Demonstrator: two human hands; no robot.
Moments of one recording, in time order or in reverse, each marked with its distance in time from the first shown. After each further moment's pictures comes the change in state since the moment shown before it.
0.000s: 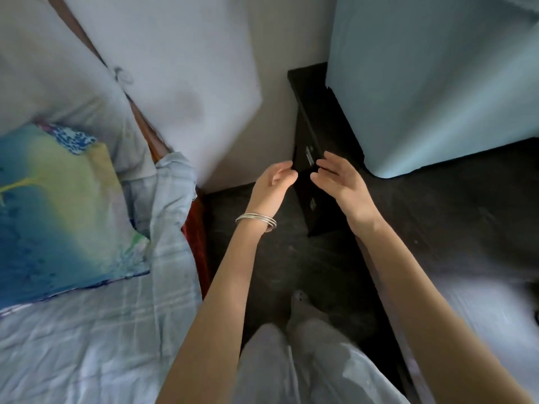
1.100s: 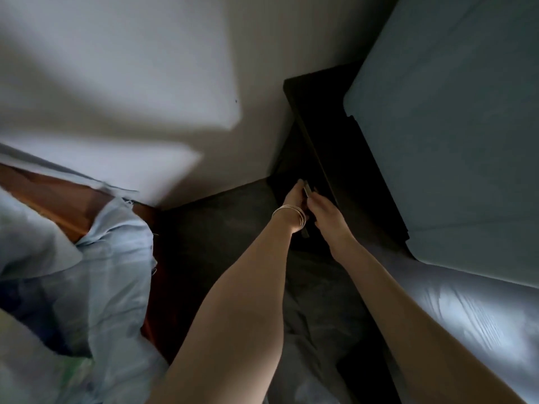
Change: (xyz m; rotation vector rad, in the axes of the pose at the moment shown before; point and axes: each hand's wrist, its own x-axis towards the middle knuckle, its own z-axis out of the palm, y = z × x) left_hand 0.313 -0.055 0.046 -0.727 -0.261 -0.851; right_hand 0.266 0.077 0.048 -0.177 0.178 0.517
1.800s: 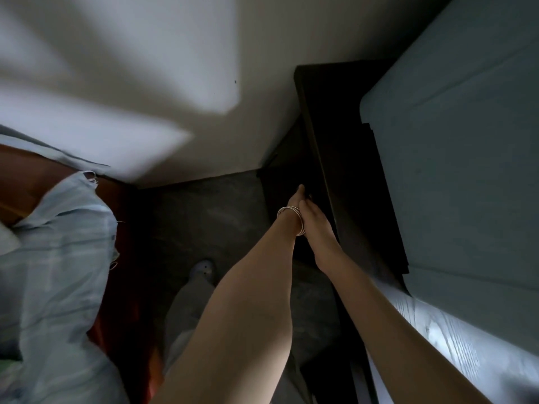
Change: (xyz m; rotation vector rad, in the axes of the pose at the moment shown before) left_hand 0.084 -0.009 -0.001 -0.037 0.053 -0.088; right_hand 0.050 0.012 0.005 -0.032 -0.015 0.088
